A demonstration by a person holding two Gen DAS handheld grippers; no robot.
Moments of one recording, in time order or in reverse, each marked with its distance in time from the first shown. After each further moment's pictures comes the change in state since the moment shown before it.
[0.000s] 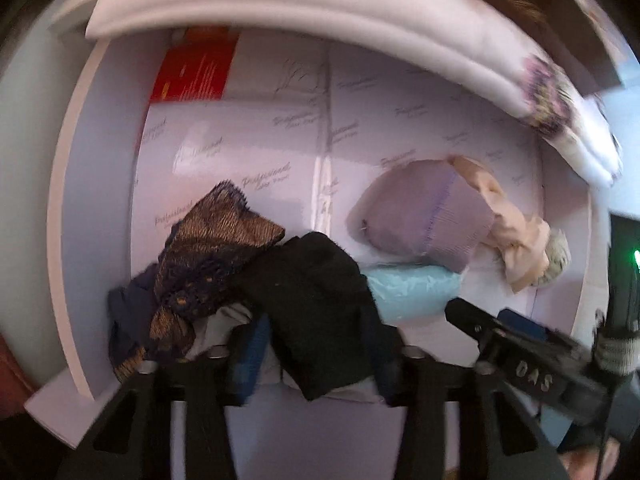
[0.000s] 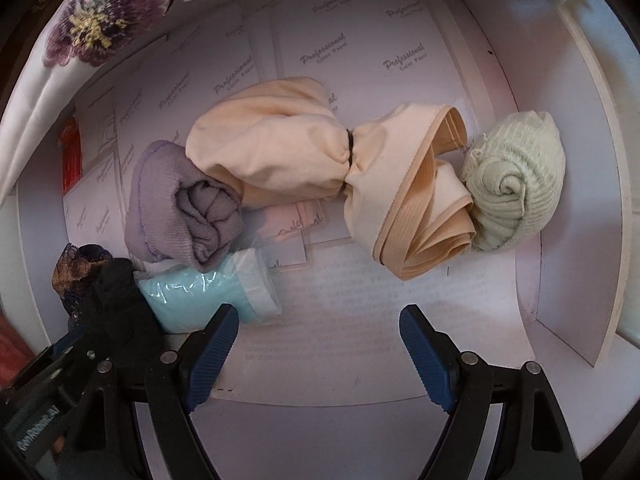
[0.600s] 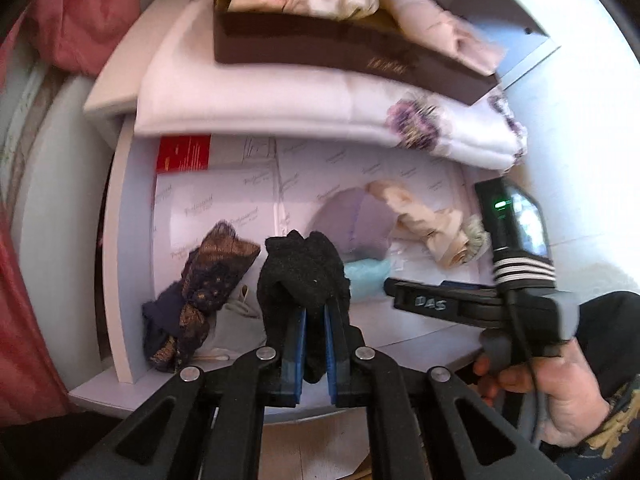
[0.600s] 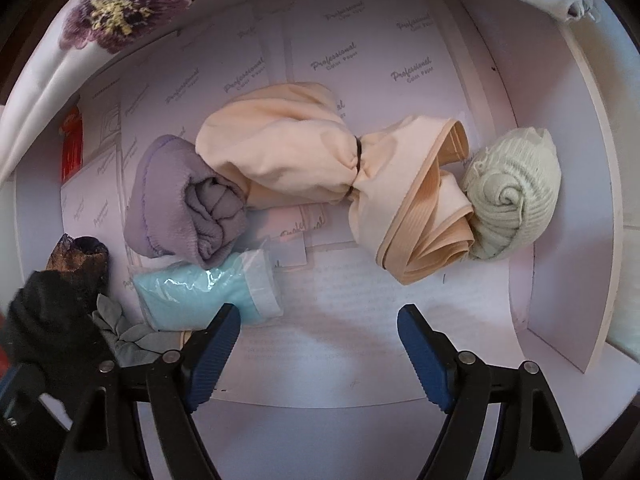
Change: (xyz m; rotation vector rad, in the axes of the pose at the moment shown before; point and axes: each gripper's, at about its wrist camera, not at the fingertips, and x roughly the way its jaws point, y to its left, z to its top) left arm -0.087 -0.010 -0.035 0.146 -0.197 -0.103; right arm -0.001 0.017 -0.006 -0.042 -0.026 -0.035
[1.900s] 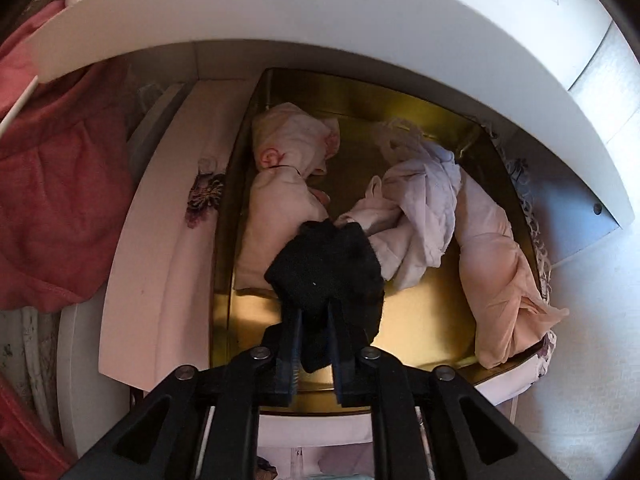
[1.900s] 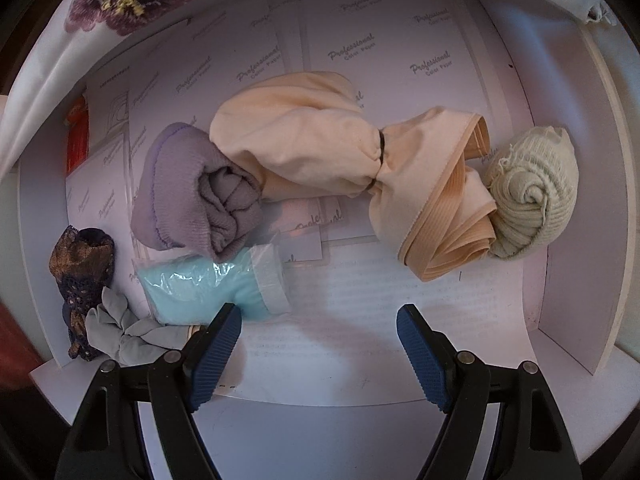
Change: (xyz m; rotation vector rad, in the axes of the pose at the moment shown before) left arm -0.011 0.016 0.200 -0.109 -0.236 0.113; right arm 0.011 0.013 -0.001 -0.022 0.028 0.026
